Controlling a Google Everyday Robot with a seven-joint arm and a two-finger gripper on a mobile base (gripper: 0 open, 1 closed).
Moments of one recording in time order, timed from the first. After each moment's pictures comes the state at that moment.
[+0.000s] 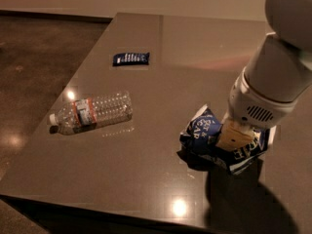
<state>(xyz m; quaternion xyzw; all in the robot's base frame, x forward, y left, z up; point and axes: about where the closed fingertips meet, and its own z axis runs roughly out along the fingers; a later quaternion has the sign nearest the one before) 0.386 -0.145 0.889 -0.55 0.83 0.04 0.08</state>
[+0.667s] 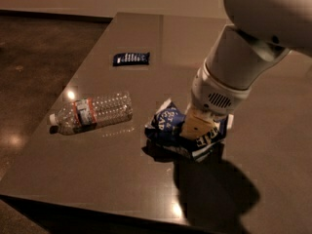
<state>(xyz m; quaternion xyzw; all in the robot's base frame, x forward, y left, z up) 0.412 -0.076 0.890 -0.59 0.79 0.10 0.11</state>
